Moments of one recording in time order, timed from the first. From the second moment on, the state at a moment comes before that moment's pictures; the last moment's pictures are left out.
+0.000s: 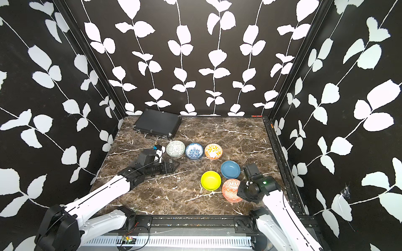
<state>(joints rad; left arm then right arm) -0.54 1.06 0.60 -0.24 0.25 -0.59 0.32 0.76 0.68 -1.24 -0.13 0.70</state>
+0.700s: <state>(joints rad) -0.54 0.98 0.60 -0.24 0.21 -0.59 0.32 1.39 1.30 -1.08 -0.16 0.66</state>
